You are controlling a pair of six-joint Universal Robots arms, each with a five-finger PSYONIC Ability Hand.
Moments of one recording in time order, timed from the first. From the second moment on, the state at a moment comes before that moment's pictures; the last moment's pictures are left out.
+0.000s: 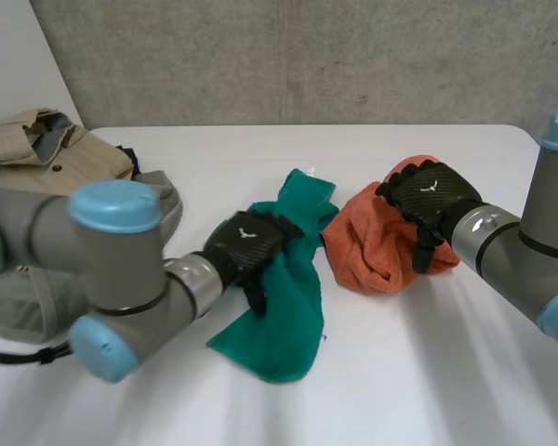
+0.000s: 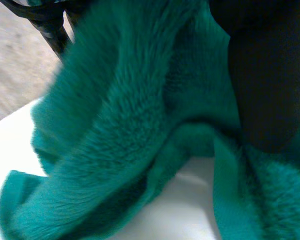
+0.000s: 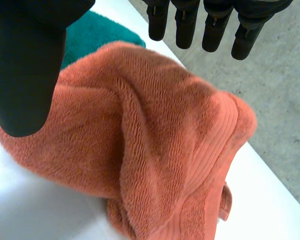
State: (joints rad) left arm 4.15 -2.19 -1.37 3.20 -1.30 3.43; right arm 1.93 -1.17 1.39 0.13 1.41 2.57; left_hand 0.20 0.20 0.21 0.20 0.05; right_hand 0.23 0.20 0.21 0.20 0.04
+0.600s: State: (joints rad) left arm 4.60 -2.01 -1.11 3.29 -1.77 3.41; right arm 1.92 -1.14 1.41 0.13 1.42 2.57; left_hand 0.89 1.20 1.18 1.19 0.57; right_hand 0.21 0.20 0.21 0.20 0.04
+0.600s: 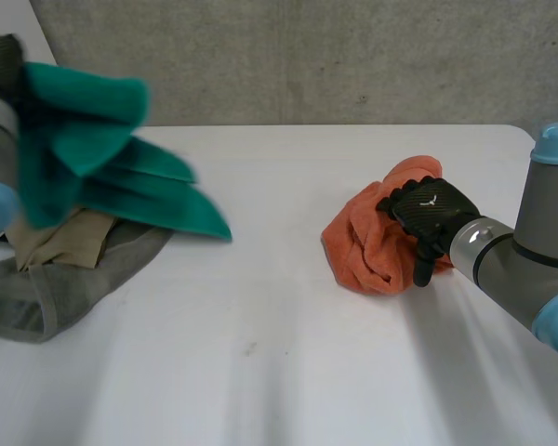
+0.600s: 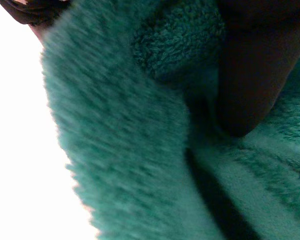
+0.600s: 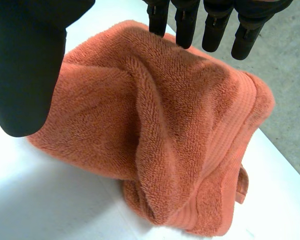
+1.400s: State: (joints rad) left arm 4.06 -2.13 -1.23 3.17 -1.56 3.42; right arm 1.76 -1.16 1.24 0.21 1.47 2.66; left_hand 0.19 0.20 0.21 0.20 0.05; right_hand 0.21 0.20 0.21 0.20 0.04
